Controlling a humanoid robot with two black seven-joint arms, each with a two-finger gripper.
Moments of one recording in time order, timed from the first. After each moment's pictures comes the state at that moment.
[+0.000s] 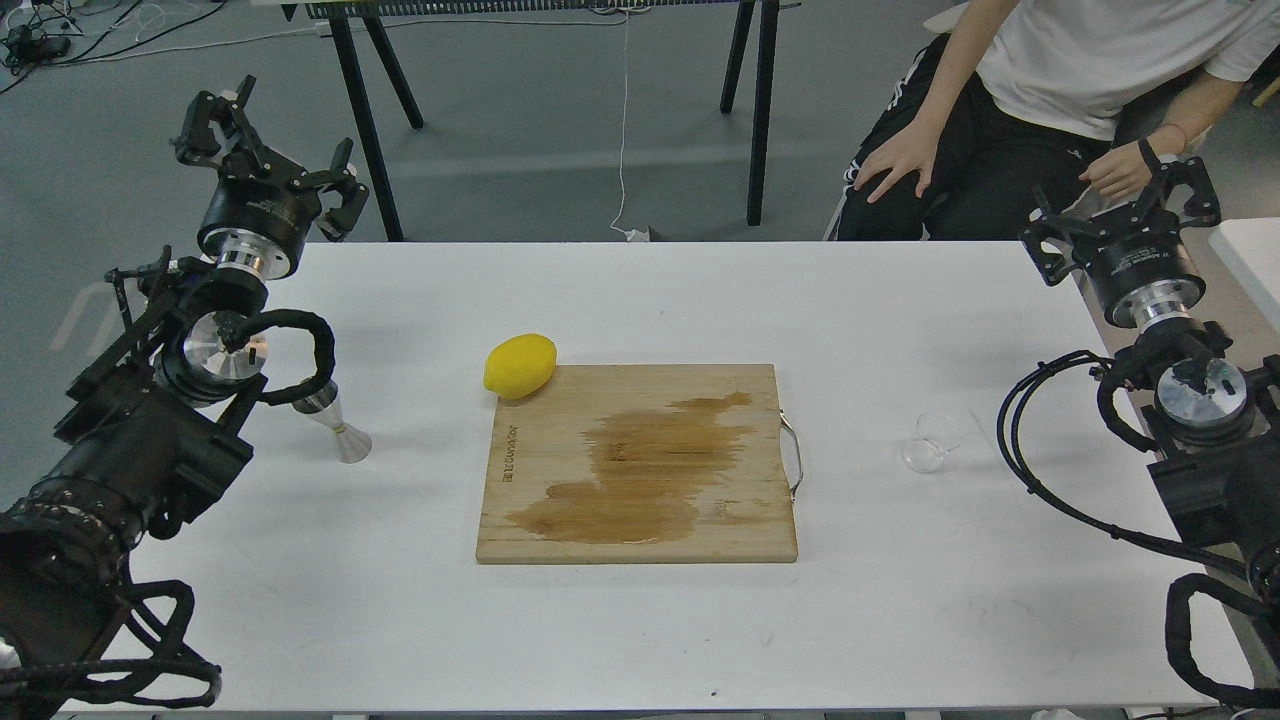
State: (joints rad) left arm -0.86 0.13 -0.90 -0.42 -0.01 -0.37 -0.30; right arm 0.56 -0.32 1.39 0.53 -0.01 0.49 0.06
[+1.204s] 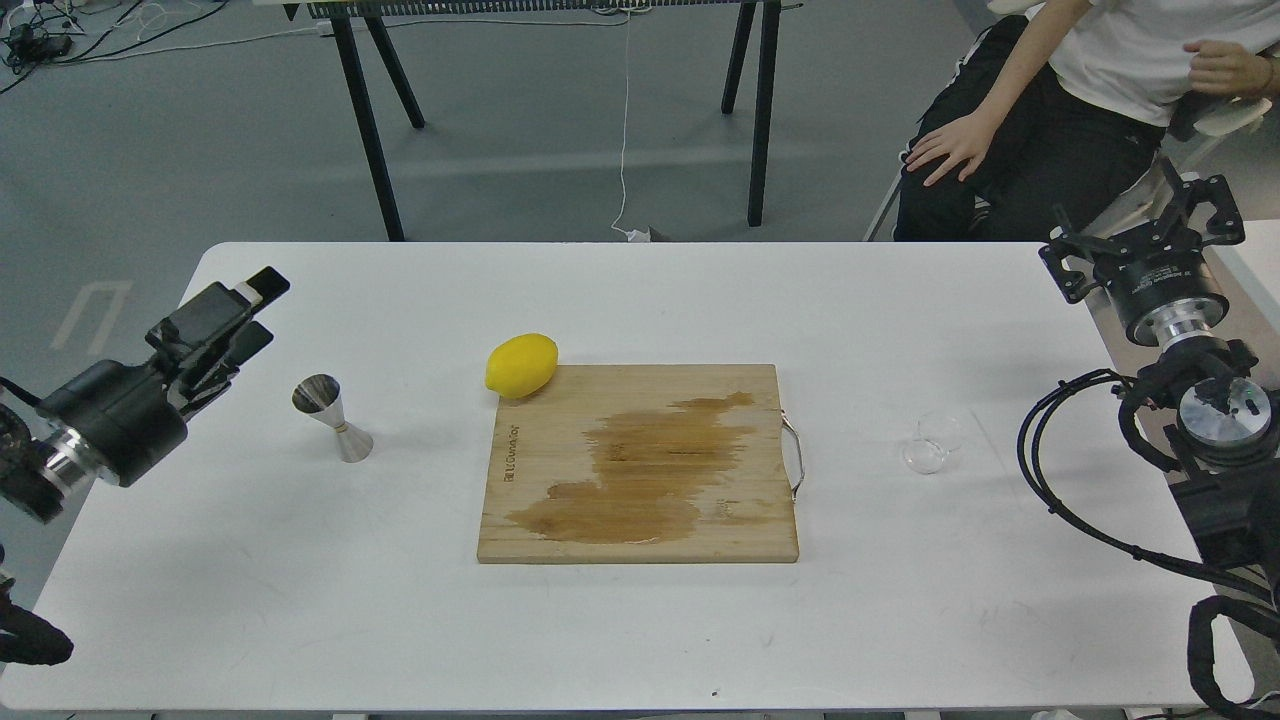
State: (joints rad) left arm -0.38 0.99 -0.53 -1.47 1.01 0.13 -0.41; right arm 0.50 -0.35 1.40 0.56 -0.01 0.49 0.06
